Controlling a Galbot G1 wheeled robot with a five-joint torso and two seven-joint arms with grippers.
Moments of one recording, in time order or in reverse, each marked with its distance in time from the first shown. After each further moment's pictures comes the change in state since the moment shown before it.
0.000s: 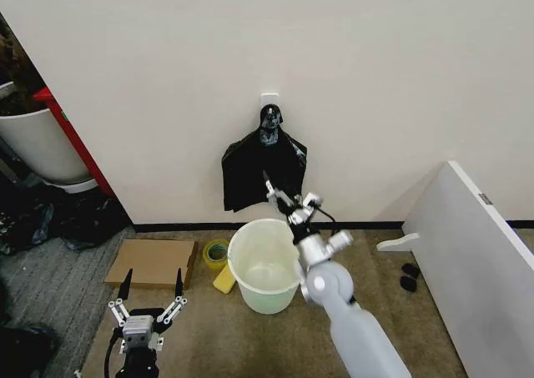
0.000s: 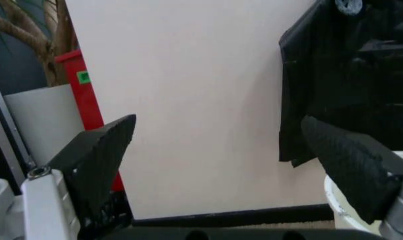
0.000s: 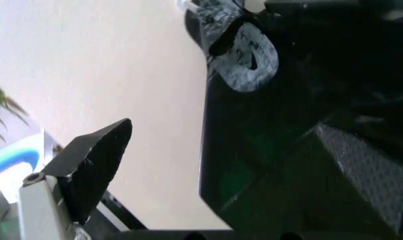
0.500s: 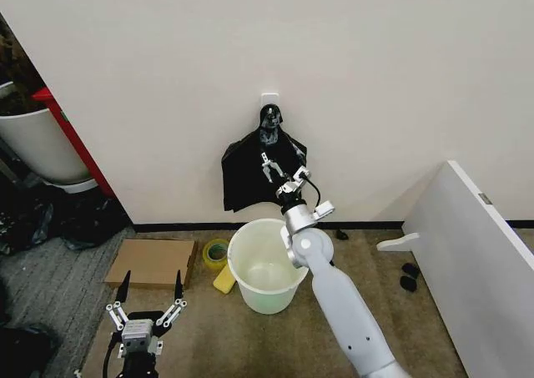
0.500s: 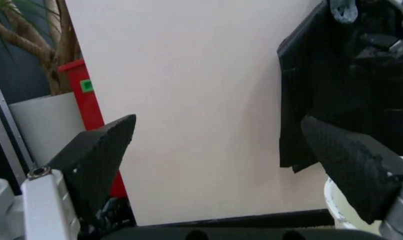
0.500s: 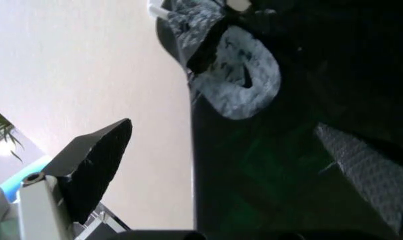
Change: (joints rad) left arm 0.021 -0.021 -0.005 -0.021 0.035 -0.013 -0.001; right arm 0.159 0.054 0.033 -0.199 0.085 -0.026 -0.090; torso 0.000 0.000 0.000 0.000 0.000
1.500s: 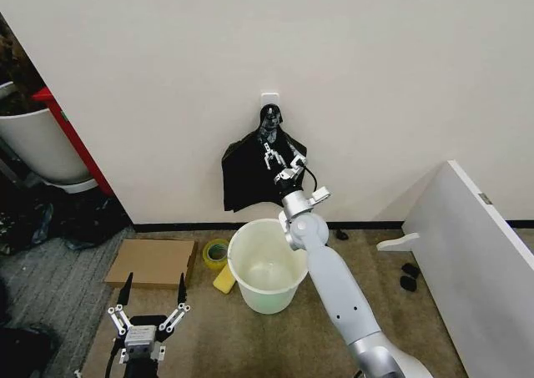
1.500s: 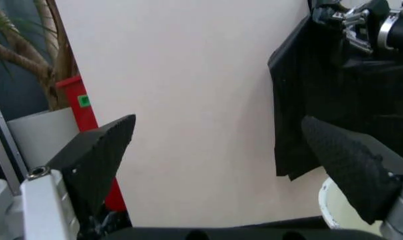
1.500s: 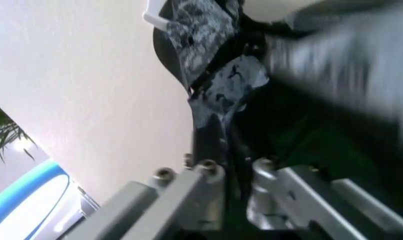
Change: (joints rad) left arm 0.014 -0.008 0.002 -0.010 0.054 -0.033 -0.004; right arm 0.115 0.031 0.017 -0.126 0.002 -0.014 -0.065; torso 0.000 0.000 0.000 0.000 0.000
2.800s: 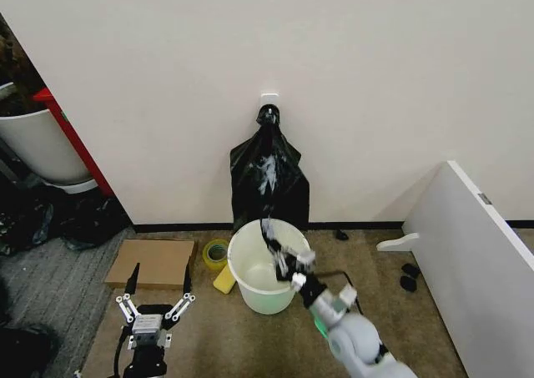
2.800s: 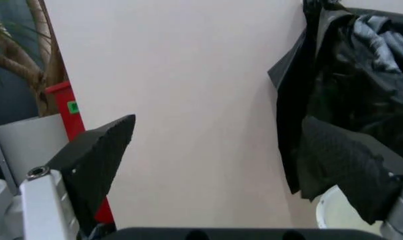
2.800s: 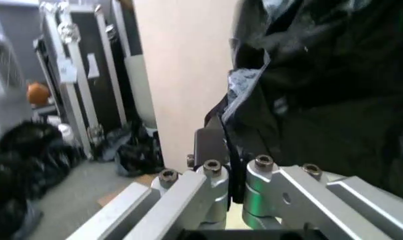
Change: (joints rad) left arm -0.096 0.013 0.027 0.057 -0.009 -0.002 0.003; right arm -0.685 -0.336 -0.057 0.481 -0.797 0.274 0.007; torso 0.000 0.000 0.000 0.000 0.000
